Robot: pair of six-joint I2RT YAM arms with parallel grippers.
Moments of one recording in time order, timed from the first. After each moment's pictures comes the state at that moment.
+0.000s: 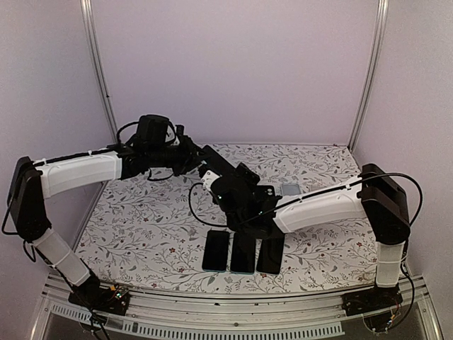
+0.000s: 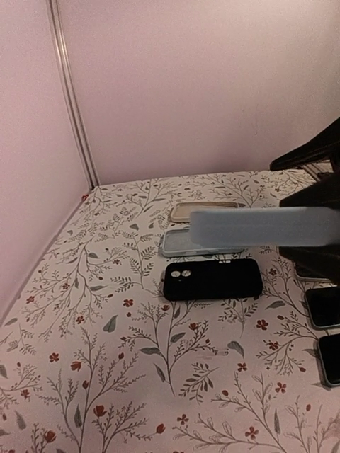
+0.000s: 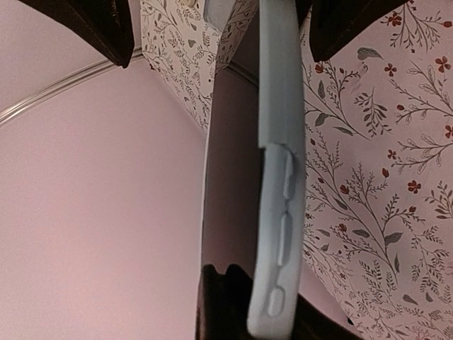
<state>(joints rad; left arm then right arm) -0.60 1.59 1.18 -0.03 0.28 -1.04 1.17 2.01 1.34 0.32 1.08 -0.60</state>
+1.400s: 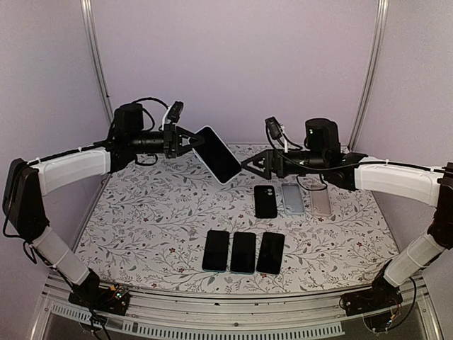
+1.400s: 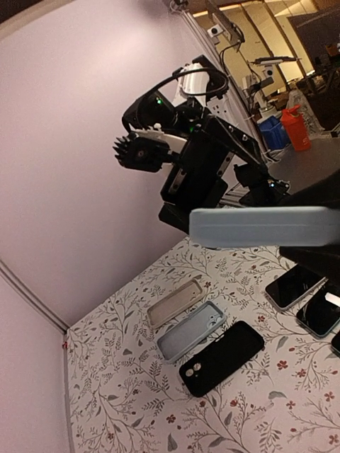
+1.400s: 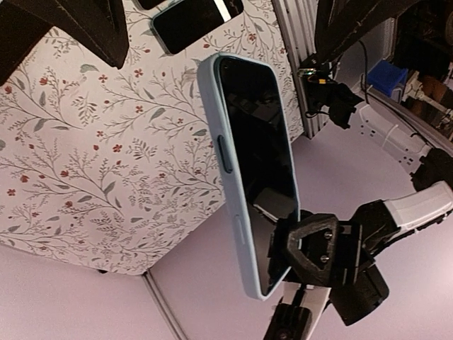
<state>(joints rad) -0.43 1.56 1.17 0.22 0.92 -0.74 0.68 1.51 1.10 0.11 -0.53 0.42</state>
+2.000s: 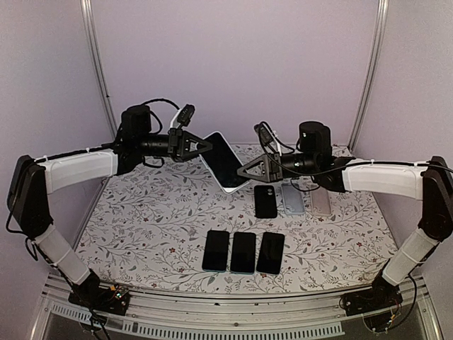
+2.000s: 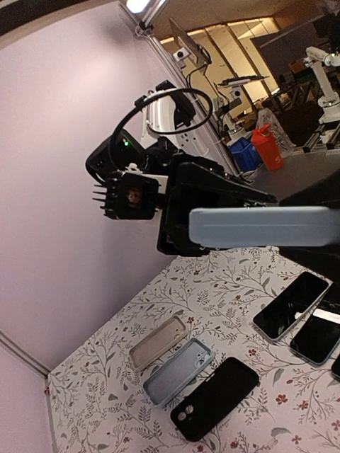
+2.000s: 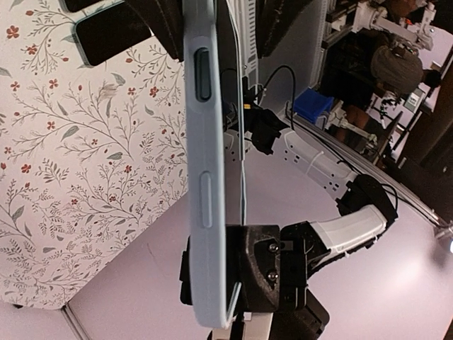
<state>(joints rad) -0.49 1.61 1.17 0.31 1.04 -0.75 0.68 1.61 1.10 0.31 -0.89 0.61</state>
